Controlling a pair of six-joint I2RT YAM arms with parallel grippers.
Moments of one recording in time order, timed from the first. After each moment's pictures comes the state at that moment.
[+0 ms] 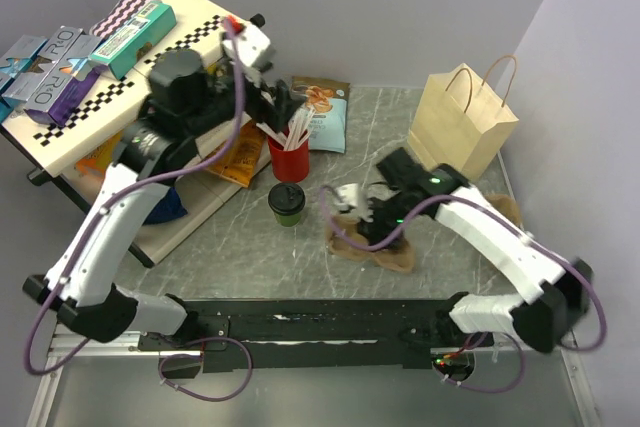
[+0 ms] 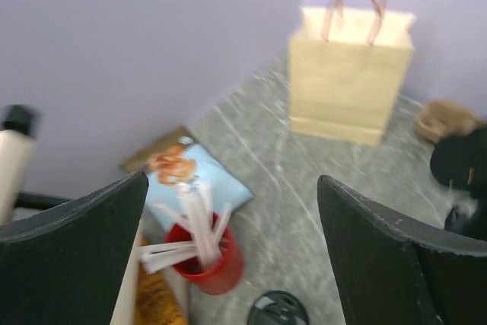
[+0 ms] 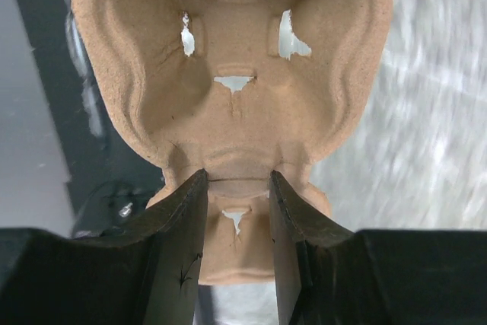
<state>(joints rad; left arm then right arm) -0.59 1.37 1.82 -0.51 0.23 0.14 0.59 1.20 1.15 -1.16 -0.50 -0.75</state>
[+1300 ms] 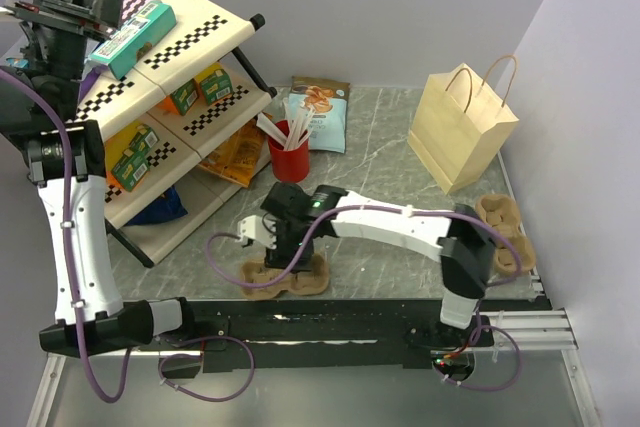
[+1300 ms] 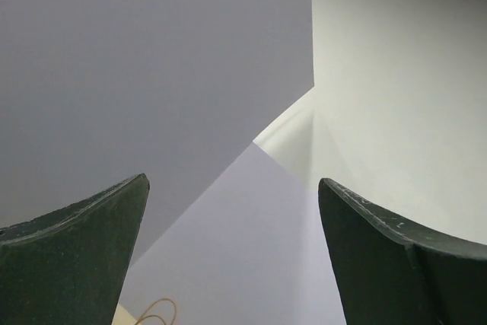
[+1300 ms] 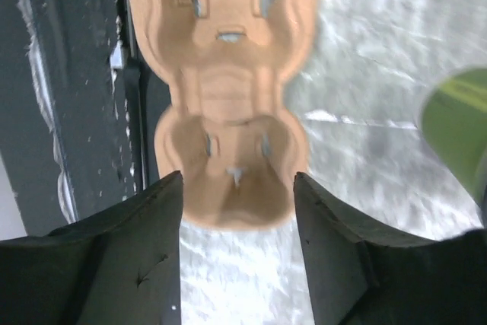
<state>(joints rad) 0.19 1.25 1.76 0.30 0.38 -1.44 1.12 1.78 1.47 -0.85 -0.25 -0.46</state>
